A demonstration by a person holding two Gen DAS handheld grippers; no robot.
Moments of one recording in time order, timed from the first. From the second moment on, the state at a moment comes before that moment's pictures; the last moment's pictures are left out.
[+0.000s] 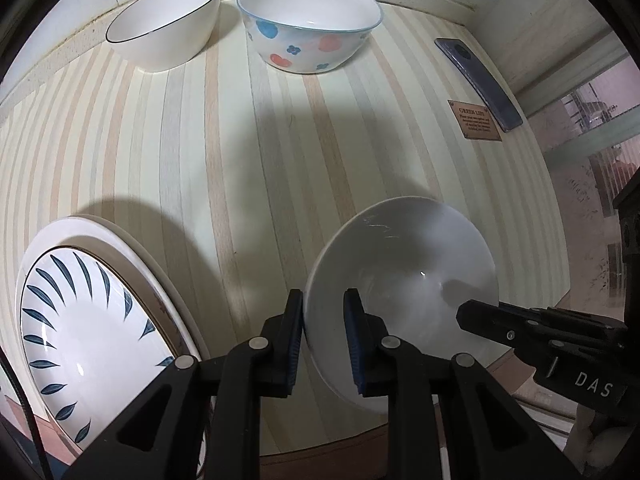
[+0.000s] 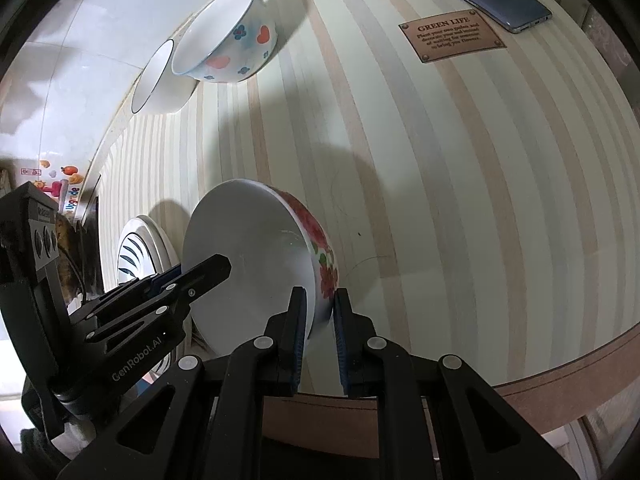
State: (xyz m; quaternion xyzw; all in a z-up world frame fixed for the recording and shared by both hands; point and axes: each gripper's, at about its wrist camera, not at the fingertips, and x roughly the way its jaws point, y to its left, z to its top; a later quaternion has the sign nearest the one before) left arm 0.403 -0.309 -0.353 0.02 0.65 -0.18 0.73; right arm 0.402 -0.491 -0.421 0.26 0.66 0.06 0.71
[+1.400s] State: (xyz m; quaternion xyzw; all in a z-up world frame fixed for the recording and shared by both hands) left arm 0.608 -0.300 -0.342 -0.07 0.63 -0.13 0.77; right arm 0.633 -0.519 -0.417 0.27 0.61 0.05 0.74
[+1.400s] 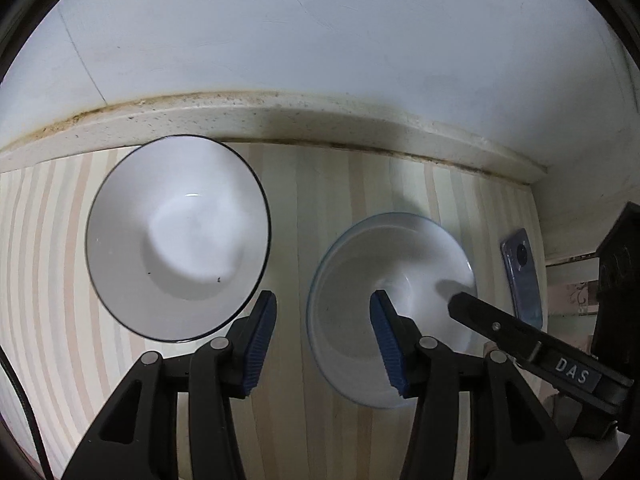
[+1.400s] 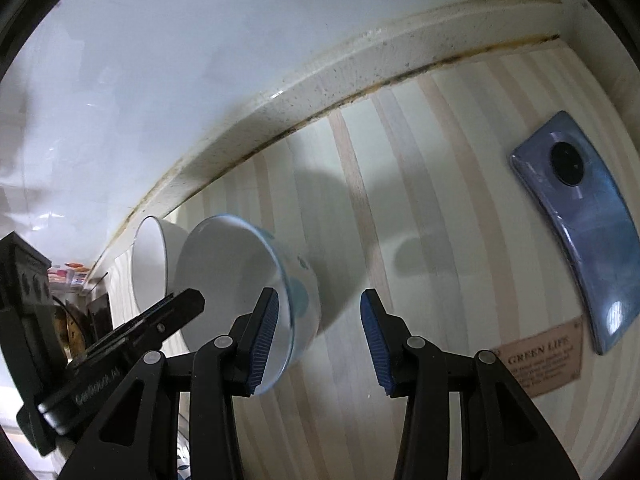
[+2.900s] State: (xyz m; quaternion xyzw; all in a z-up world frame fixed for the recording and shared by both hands) left arm 0.481 -0.286 -0.273 -0.03 0.63 -0.19 0.76; right arm 0.497 -0.496 -0.344 0.25 0.64 0.09 0.72
